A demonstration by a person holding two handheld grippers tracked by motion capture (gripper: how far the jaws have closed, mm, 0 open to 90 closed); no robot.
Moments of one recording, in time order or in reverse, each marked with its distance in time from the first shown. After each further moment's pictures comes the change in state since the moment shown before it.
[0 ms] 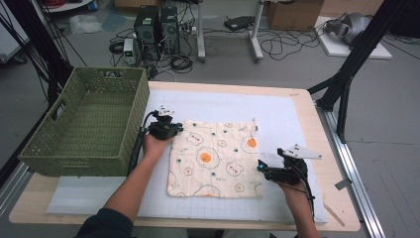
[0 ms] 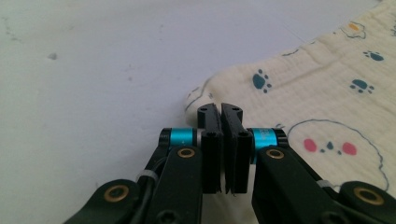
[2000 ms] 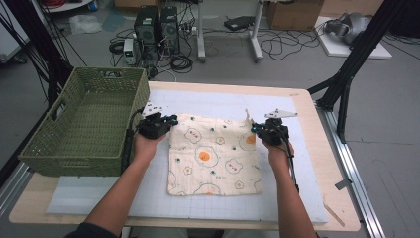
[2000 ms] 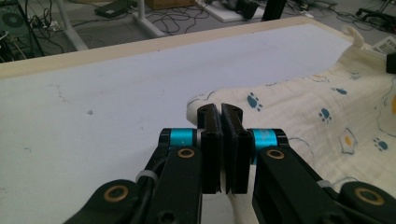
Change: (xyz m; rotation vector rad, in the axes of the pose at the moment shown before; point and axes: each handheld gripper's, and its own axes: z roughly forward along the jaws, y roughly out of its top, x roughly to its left) left arm -0.011 0.012 -0.057 -0.219 -0.019 0.013; right arm -0.030 0.071 0.085 0.071 0.011 -0.032
